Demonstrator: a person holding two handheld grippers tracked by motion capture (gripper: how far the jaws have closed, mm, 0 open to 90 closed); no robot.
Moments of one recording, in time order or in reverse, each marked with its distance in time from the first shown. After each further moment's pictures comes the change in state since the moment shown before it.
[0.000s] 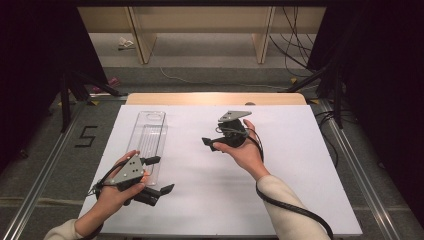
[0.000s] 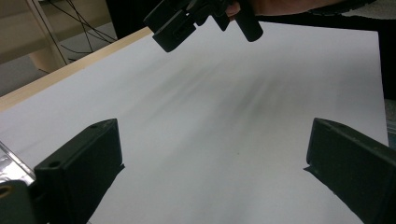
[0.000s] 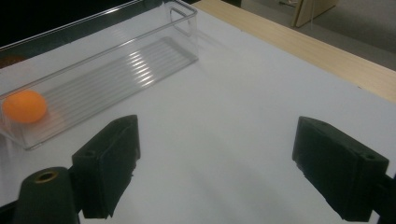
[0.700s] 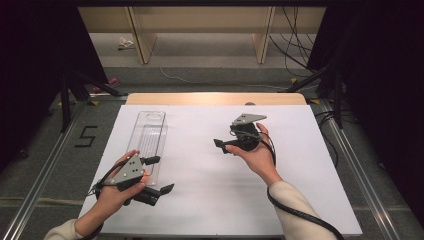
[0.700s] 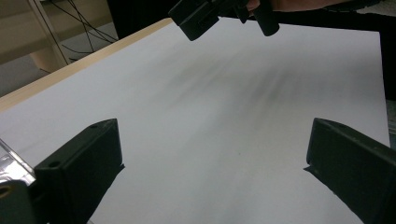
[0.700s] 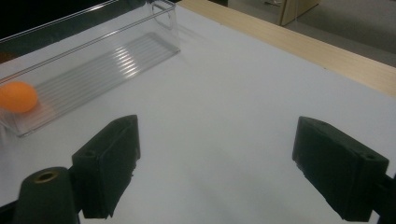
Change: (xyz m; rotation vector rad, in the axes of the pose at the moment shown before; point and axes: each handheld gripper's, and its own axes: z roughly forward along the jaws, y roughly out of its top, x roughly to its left) left arm 0.000 0.000 0.000 -0.001 0.005 -0.002; right arm -0.013 -0.019 -0.028 -0.017 -0.040 0.032
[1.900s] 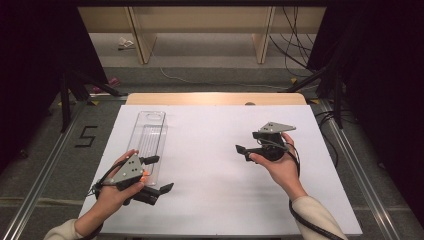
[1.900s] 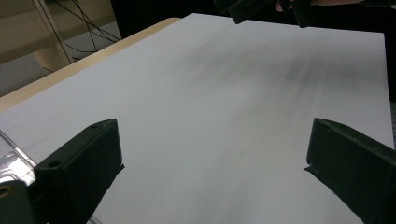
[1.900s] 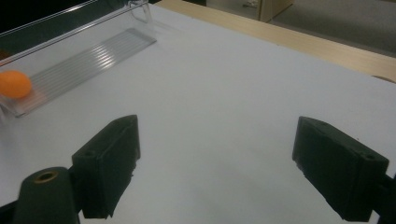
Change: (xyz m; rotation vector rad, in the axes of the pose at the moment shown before) left arm 0.002 -0.001 -0.001 -0.002 0.010 -0.010; right arm -0.018 -0.036 -0.057 -0.033 -0.061 0.061
